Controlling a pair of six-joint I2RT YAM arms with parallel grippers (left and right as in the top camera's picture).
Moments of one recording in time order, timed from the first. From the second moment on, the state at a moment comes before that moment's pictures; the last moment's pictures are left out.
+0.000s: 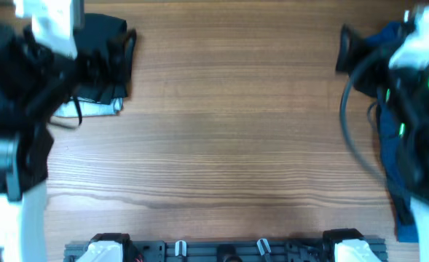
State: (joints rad) left arm -0.04 1.24 1.76 -0.88 0.30 0.00; right arm 0.08 1.11 1.48 -0.61 0.05 0.11
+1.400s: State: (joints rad) left arm -0.04 1.56 1.81 -1.02 0.31 0.00; right arm -0.39 2.37 1.92 -0.75 0.07 -0.15
